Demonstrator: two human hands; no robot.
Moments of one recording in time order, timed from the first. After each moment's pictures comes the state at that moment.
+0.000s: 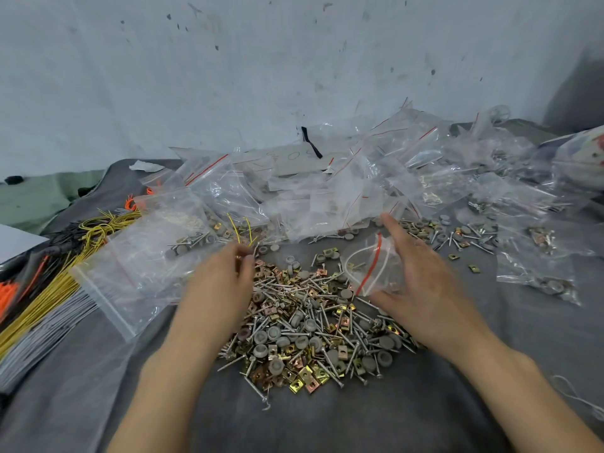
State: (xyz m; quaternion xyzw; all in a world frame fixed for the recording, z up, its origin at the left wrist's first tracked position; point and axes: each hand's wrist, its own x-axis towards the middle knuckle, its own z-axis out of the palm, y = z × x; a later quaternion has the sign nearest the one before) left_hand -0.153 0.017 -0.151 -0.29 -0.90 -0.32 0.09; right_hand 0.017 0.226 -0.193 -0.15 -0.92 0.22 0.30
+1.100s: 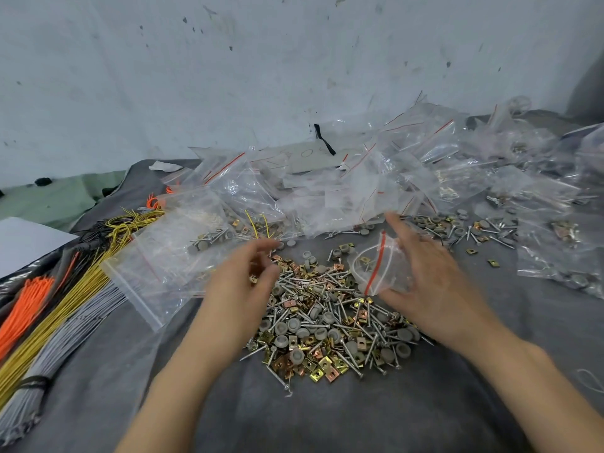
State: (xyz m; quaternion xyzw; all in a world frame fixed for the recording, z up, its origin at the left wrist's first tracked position) left_hand -0.136 -0.005 -0.151 -0.36 -0.83 -0.43 0.03; right_hand 0.010 0.217 -0.193 -0.13 -0.93 0.19 0.30
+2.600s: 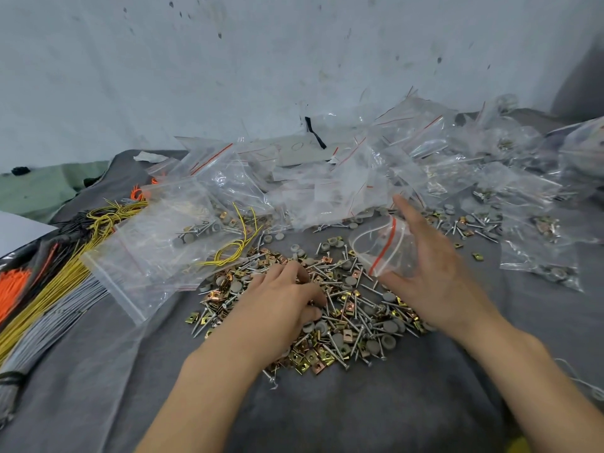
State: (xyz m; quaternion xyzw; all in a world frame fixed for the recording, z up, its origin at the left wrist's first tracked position) left_hand -0.115 0.026 -0.168 -0.53 -0.85 -0.05 0.00; right_hand 0.018 0.228 -0.189 -0.14 -0.90 0.26 0.32
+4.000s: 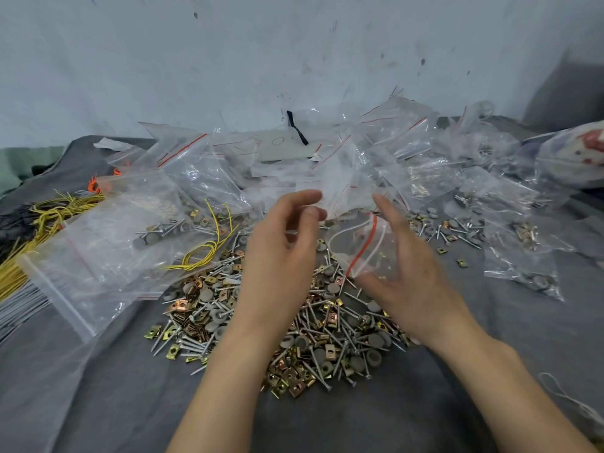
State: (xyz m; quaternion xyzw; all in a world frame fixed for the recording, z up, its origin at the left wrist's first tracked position) left_hand -0.106 0.085 -0.145 -0.37 -0.68 -0.64 0.00; right_hand 0.005 0.223 -0.183 -0.15 -0.89 0.29 0.31
